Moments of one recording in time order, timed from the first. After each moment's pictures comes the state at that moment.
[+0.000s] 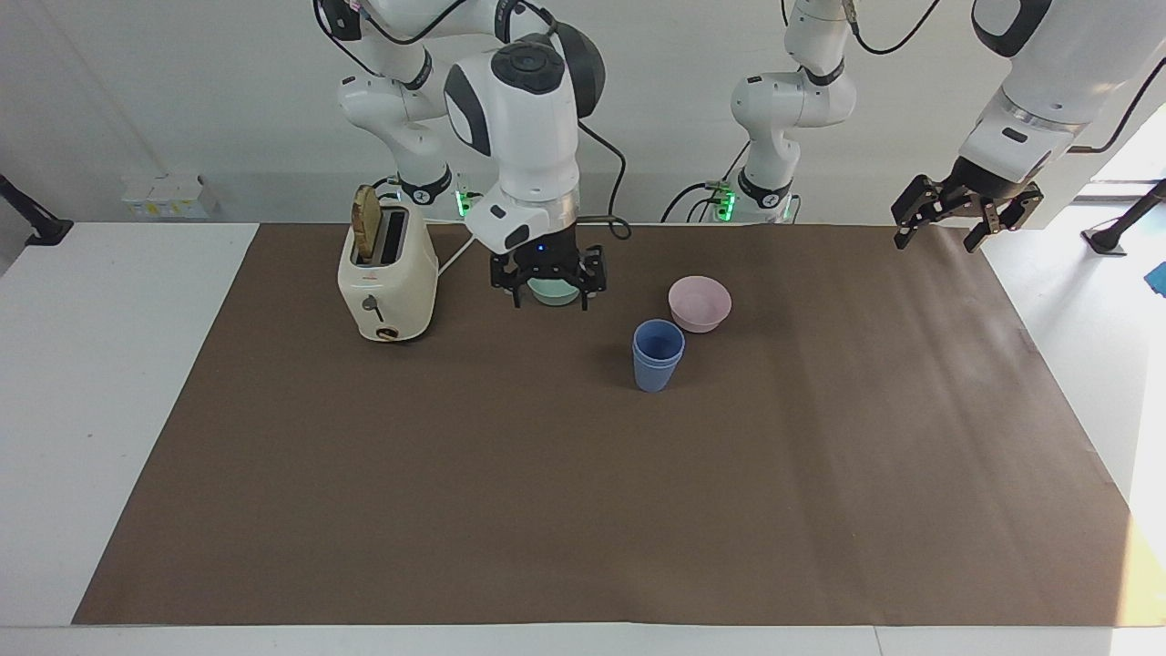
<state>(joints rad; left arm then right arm) -0.02 0.01 -0.02 -1.51 -0.02 1.51 0.07 0.25 0.26 0.25 -1.38 -0.10 1.70 0.56</state>
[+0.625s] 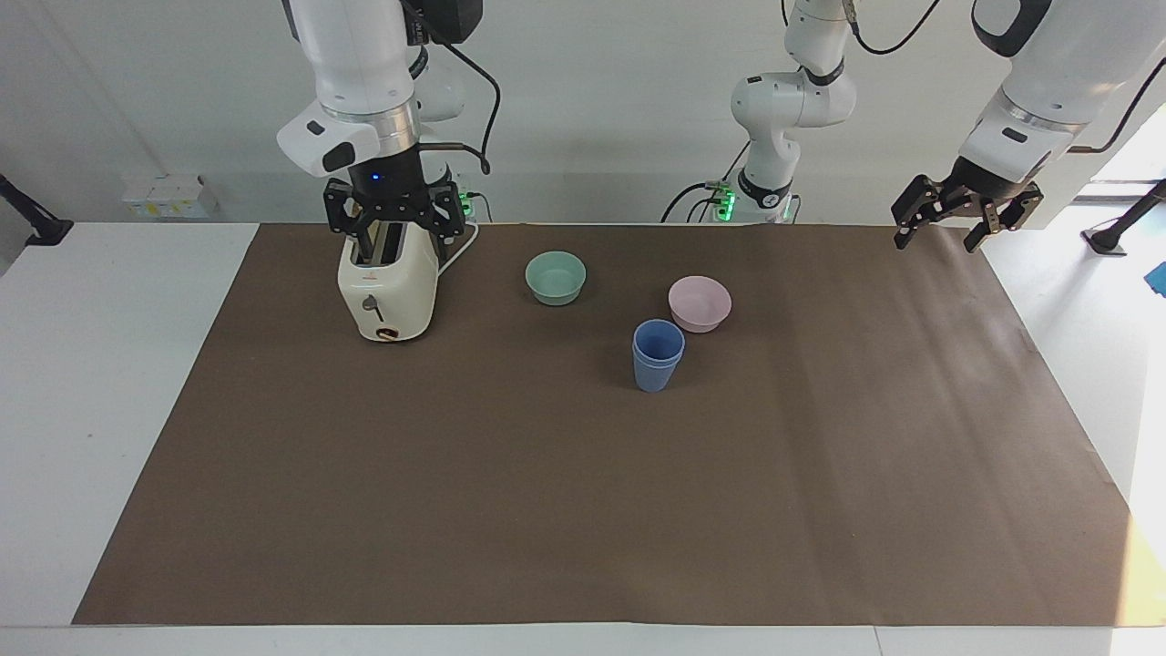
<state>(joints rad) -0.02 0.01 -0.02 -1.51 -0.02 1.51 0.07 0.01 0.13 0.23 -1.36 -0.10 1.54 0.23</state>
